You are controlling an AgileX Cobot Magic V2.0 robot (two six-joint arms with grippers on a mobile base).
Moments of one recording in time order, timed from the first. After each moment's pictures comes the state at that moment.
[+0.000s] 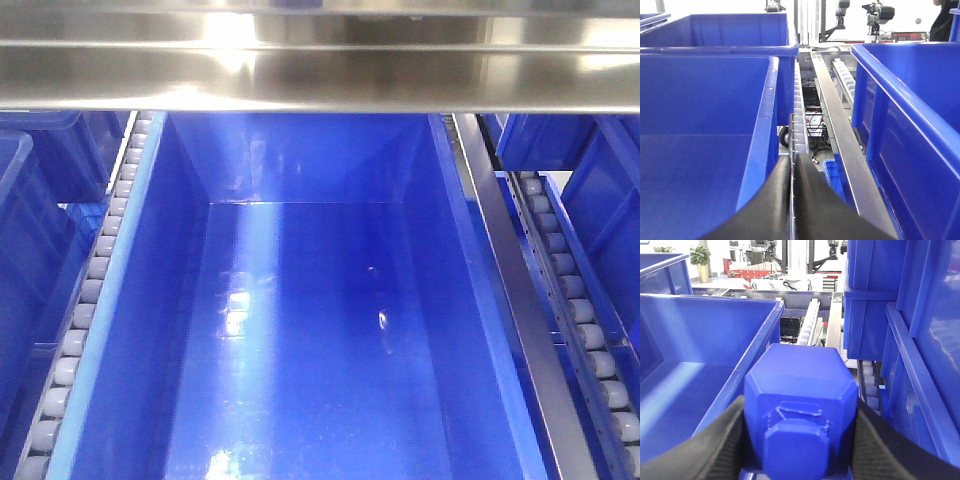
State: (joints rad) left arm 0.01 -0.02 0.03 0.03 0.09 -0.04; right arm 0.14 0.03 -0.26 0.03 0.39 -0.05
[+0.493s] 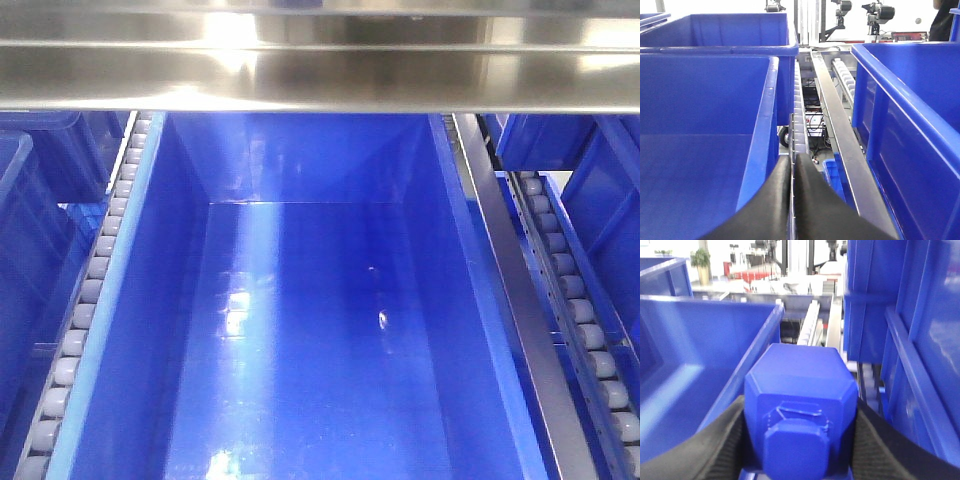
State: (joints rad) left arm 0.01 -0.02 0.03 0.03 0.09 -0.04; right arm 0.14 0.03 -0.26 0.03 0.37 -0.05
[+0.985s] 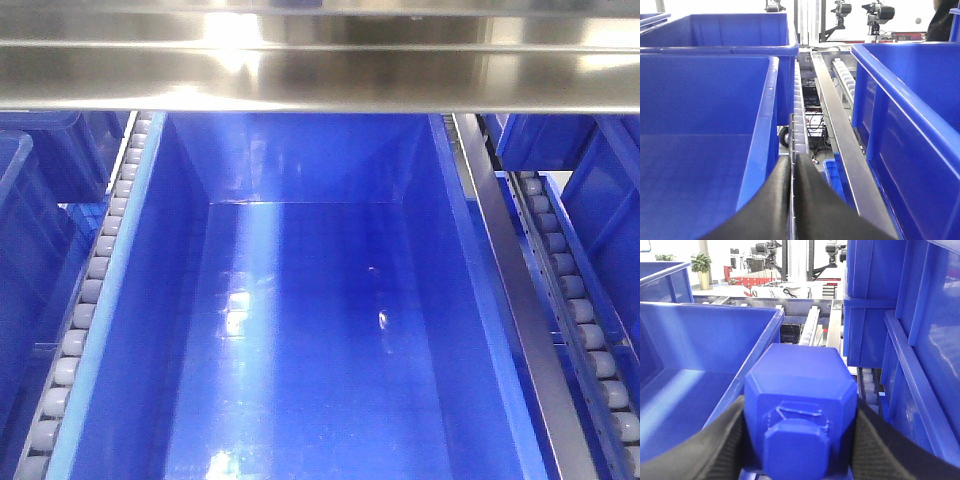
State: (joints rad) left arm 0.01 -0.02 0.03 0.03 0.09 -0.04; right arm 0.14 0.03 -0.26 0.03 0.36 -0.05
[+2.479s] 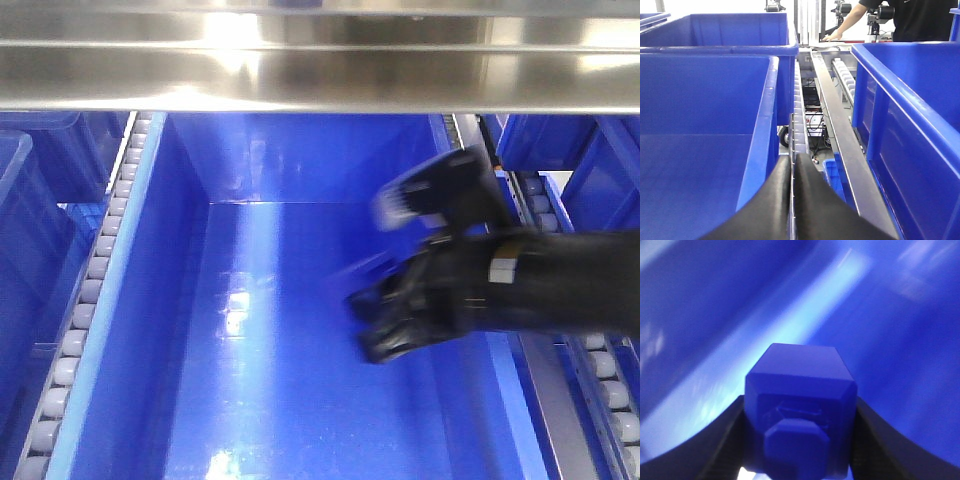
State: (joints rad) left arm 0.01 -0.02 0.03 0.03 0.09 -0.04; right arm 0.60 1.29 -0.94 0.29 0.53 -0.31
